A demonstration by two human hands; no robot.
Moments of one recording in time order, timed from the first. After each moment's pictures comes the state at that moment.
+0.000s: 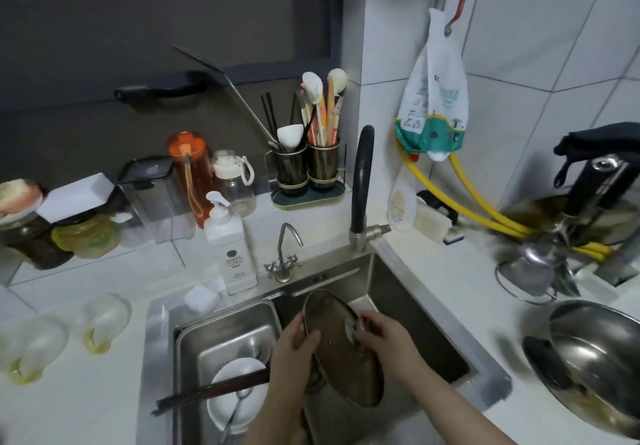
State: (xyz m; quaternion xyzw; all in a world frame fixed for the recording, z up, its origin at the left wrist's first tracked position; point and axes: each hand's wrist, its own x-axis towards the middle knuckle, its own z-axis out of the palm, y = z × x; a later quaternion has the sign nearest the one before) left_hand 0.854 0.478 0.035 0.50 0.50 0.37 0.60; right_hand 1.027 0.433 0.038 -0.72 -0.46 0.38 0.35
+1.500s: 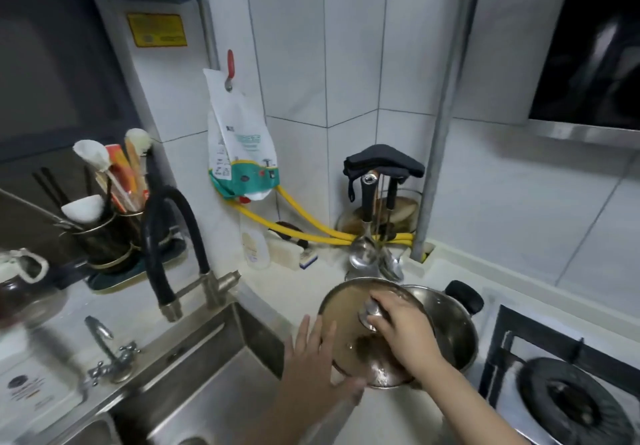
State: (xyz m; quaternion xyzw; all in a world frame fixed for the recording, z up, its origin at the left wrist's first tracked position) left_hand 1.093 0.401 0.051 0.96 0.25 0.04 0.11; right_hand 1.230 0.279 0.111 -0.86 -0.42 0.04 0.30
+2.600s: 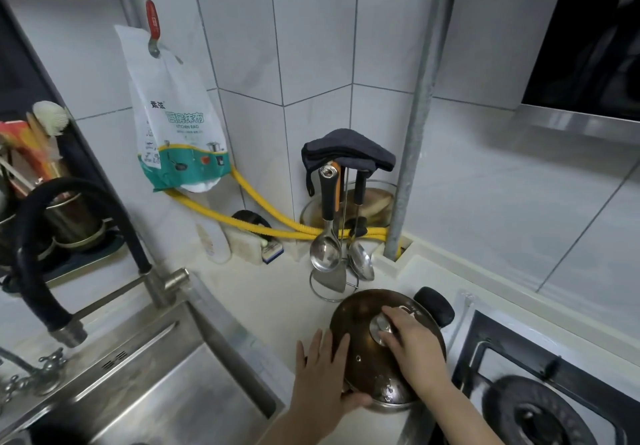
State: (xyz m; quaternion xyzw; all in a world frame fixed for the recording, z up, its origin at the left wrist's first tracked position) left_hand 1.209 0.354 -0.005 0.97 0.24 -0.01 0.09; right_hand 1.338 0.233 0.049 -0.88 -0.37 0.06 0.28
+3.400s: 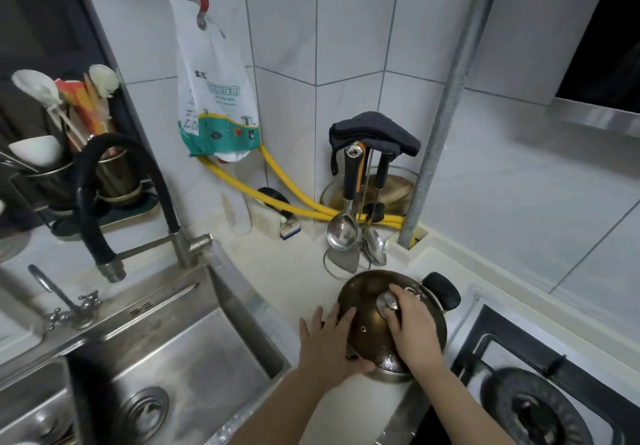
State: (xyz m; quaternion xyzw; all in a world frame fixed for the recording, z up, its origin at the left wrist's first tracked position) left_hand 1.200 0.344 0.014 0.94 0.29 -0.07 0.19; right_hand 1.333 0.239 0.019 -0.88 -0.35 0.03 0.32
